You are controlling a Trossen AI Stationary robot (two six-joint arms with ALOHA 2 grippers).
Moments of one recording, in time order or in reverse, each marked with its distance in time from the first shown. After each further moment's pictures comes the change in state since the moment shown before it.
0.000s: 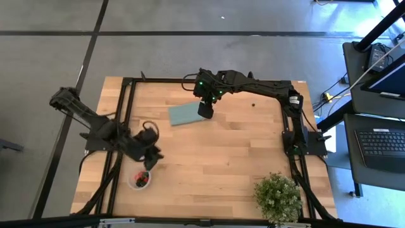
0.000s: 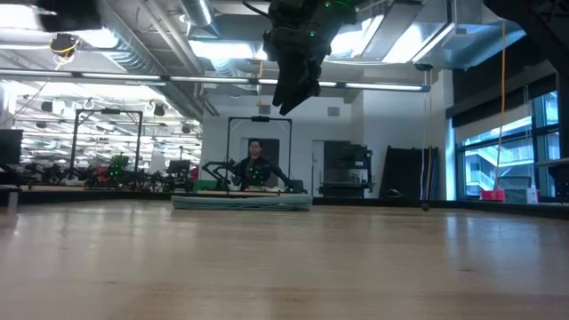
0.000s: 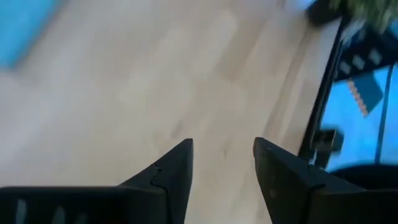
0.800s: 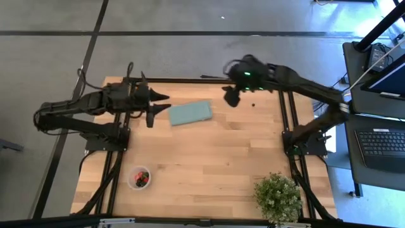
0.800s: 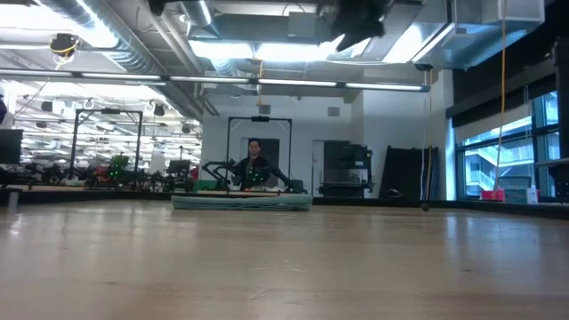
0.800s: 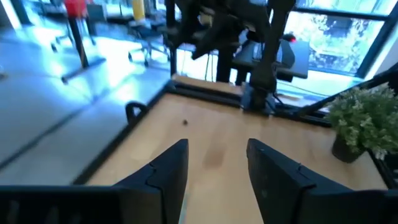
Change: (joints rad) left arm 0.662 -0.253 -0.002 0.402 0.161 0.995; right arm -0.008 -0.564 -0.359 0.149 0.280 0.108
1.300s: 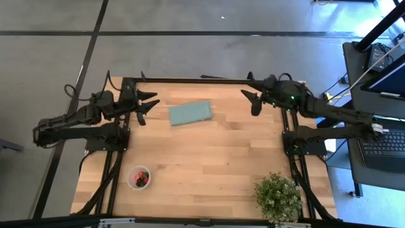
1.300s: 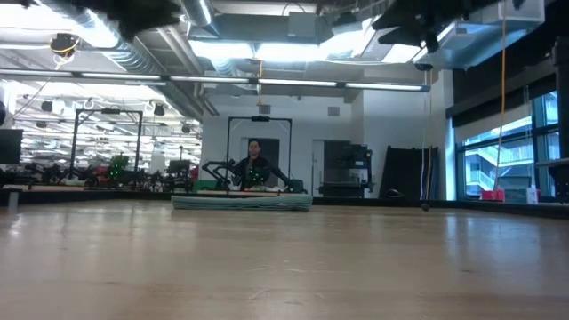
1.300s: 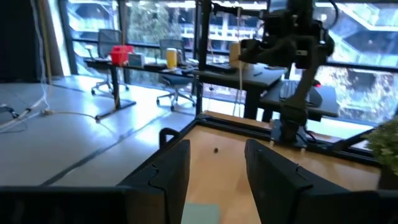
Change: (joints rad) left arm 0.154 -0.355 -0.414 0.287 0.021 0.049; right arm 0.000 -0.633 -0.845 0.790 0.040 0.048
